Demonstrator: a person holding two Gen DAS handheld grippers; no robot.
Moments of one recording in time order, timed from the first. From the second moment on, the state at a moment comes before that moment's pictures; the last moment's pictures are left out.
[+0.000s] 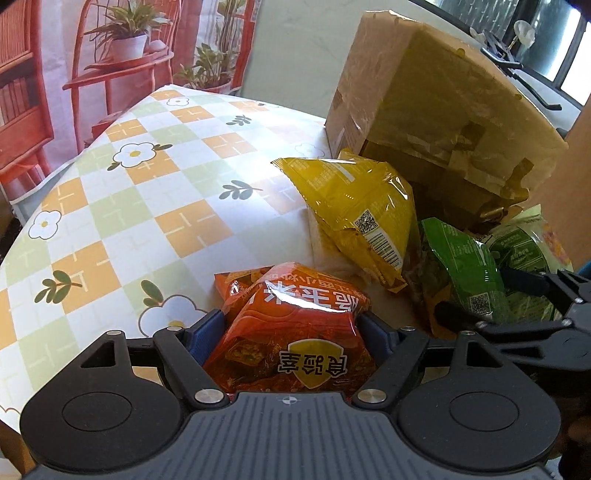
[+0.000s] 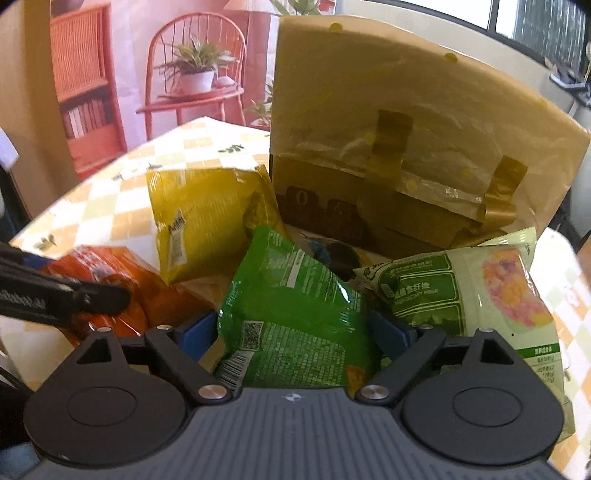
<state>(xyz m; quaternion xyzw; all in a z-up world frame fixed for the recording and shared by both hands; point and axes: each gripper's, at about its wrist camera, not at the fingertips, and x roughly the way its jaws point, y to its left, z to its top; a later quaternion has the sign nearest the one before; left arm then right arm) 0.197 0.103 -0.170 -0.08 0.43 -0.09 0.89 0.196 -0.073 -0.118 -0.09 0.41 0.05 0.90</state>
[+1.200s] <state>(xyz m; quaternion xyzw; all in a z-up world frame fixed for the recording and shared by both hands) 0.169 0.111 -0.095 -0.06 0.34 -0.04 0.94 0.180 -0.149 -0.042 0.10 0.29 0.10 0.94</state>
